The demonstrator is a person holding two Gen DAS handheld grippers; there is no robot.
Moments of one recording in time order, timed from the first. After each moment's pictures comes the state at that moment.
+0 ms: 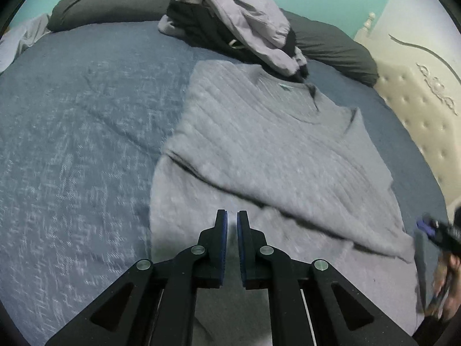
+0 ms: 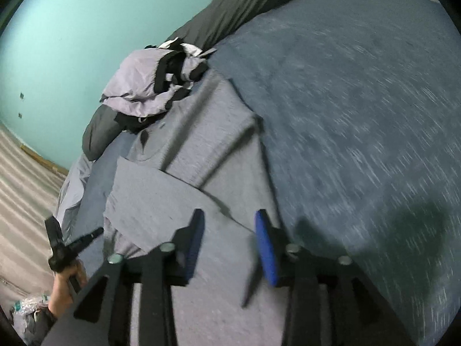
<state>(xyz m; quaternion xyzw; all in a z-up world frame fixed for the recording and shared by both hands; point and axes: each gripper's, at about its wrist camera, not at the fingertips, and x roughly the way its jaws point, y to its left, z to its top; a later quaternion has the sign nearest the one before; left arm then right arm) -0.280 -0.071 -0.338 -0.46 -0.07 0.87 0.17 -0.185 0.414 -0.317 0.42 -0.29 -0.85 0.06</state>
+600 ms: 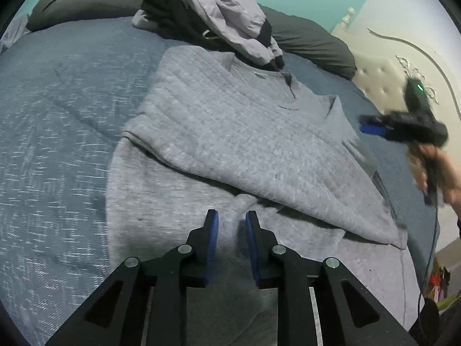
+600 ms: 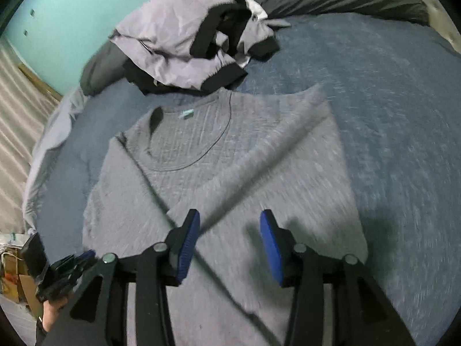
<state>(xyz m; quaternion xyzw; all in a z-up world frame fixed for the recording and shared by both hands) -0.276 -0.056 -0.357 -0.46 -0.08 0.86 0.23 -0.390 0.327 -0.299 0.52 -0.12 -0.84 0.13</state>
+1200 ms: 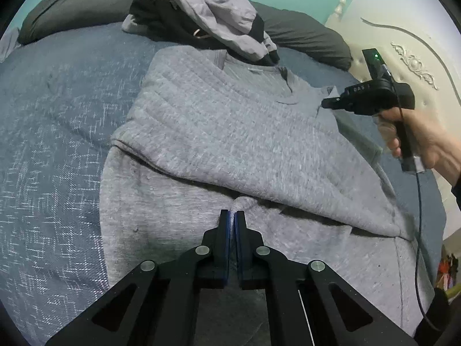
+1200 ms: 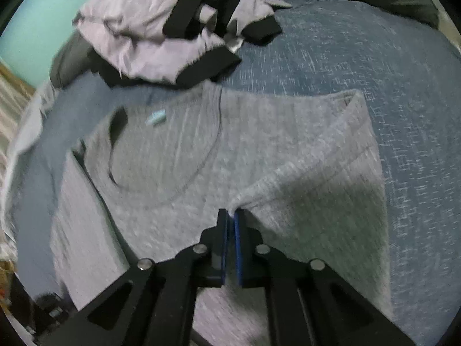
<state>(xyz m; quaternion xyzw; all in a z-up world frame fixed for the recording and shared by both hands) -0.279 -0.050 -0.358 -0.45 -0.05 0.86 0.23 -0.463 0.305 -0.338 0.54 -0.12 -0.83 0.10</state>
